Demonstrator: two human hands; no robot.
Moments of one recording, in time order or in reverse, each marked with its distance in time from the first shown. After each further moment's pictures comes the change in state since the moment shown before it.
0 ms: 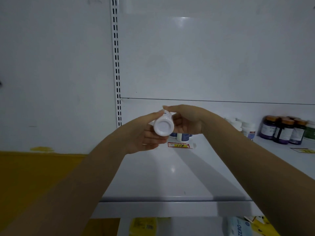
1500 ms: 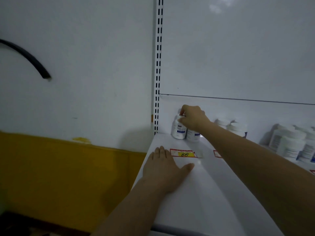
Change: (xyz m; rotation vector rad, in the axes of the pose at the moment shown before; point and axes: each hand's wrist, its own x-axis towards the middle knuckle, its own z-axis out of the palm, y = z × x) left_hand 0.055 -0.102 -0.044 1.295 0.356 -0.041; right_hand 0.166 0.014 0.065 -1.160 0.345 -0.433
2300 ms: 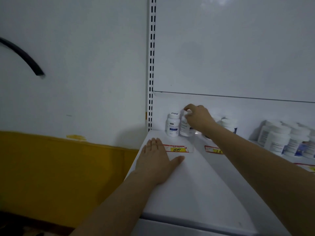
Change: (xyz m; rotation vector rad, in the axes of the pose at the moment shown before) left_hand -0.003 0.001 -0.004 -0.082 0.060 -0.003; right_hand -0.025 0.030 -0.007 0.183 0.050 0.090
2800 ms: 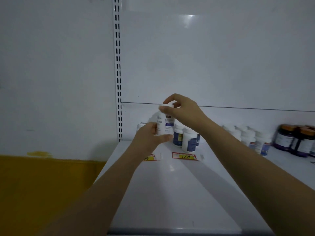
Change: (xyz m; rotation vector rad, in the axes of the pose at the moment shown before) left_hand 0.024 0.073 -0.054 -0.853 0.101 0.247; right_hand -0.058 -0.007 -0.096 0.351 0.089 -0.165
